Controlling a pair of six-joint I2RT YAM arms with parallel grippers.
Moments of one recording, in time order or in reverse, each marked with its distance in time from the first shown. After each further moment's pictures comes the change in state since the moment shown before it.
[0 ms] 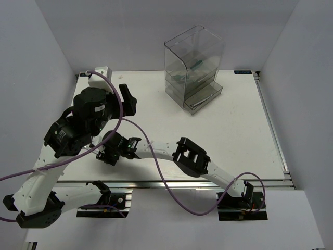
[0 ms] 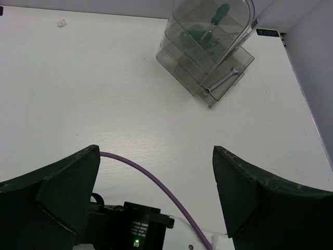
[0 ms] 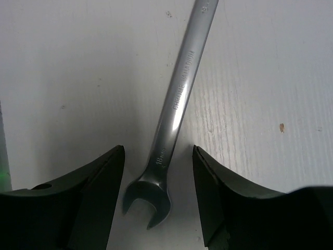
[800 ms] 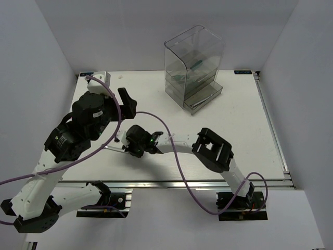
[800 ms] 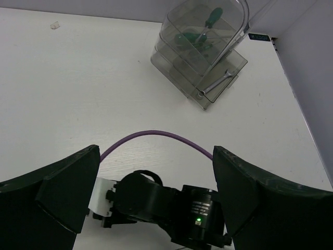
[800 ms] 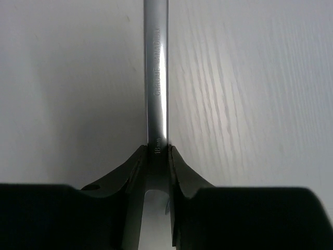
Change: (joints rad) left arm 0.000 -0.069 -0.107 0.078 0.014 -0.003; right arm -0.098 -0.331 -0.519 0.049 0.044 -0.023
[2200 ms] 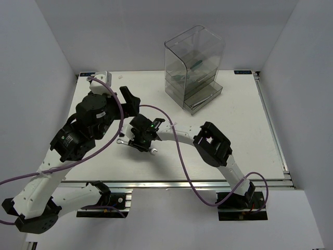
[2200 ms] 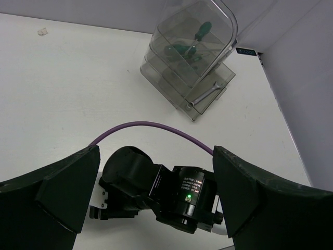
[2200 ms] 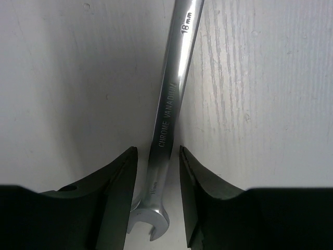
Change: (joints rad) left arm 0.000 -0.011 -0.081 0.134 0.001 -0.031; right arm -0.106 0.035 0.156 -0.351 -0.101 -0.185
